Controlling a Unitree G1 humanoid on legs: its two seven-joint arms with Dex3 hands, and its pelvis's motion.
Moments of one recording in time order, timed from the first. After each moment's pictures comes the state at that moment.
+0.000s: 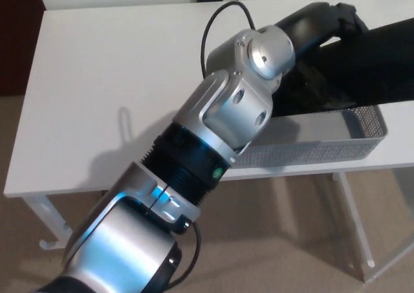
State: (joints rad) left_arm -1.00 -0.10 -0.39 0.46 0.41 0.55 -0.39; right_arm 0.11 -0.39 -0.07 0.99 -0.07 -0.28 0.05
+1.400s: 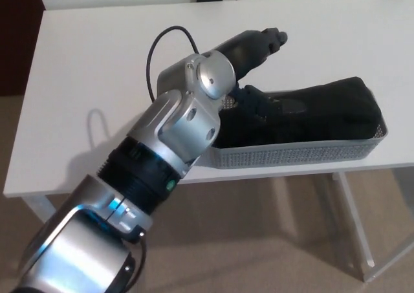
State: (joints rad) left_arm -0.88 0.11 -0.48 0.33 0.41 0.57 -0.40; right_arm 0.10 -0.39 -0.04 0.97 -0.08 -0.28 0.06
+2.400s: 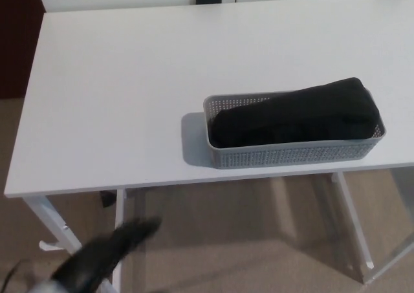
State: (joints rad) left_arm 0.37 0.36 -0.08 -0.34 0.23 0.44 -0.55; right_arm 0.12 -0.39 -0.04 1.00 -0.08 -0.28 0.06
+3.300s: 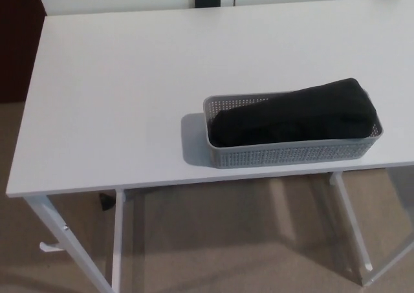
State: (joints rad) left_arm 0.24 0.42 0.05 0.64 0.18 0.19 -0.44; right_arm 0.12 -0.39 -0.05 1.05 -0.08 -0.28 0.06
